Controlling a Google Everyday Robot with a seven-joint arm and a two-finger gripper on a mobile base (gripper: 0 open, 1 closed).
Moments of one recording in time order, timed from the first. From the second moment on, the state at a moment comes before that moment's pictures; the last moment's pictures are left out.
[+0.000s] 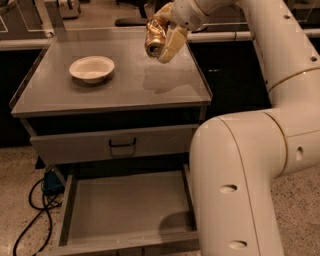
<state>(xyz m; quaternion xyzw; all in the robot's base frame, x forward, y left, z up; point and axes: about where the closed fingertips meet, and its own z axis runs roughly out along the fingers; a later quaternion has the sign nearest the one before) 0.752 -0.011 0.967 -0.72 0.57 0.11 0.38</state>
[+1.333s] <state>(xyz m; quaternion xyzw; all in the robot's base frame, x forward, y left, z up) 0.695 -0.025 1.025 -0.71 0.55 0.08 0.44</state>
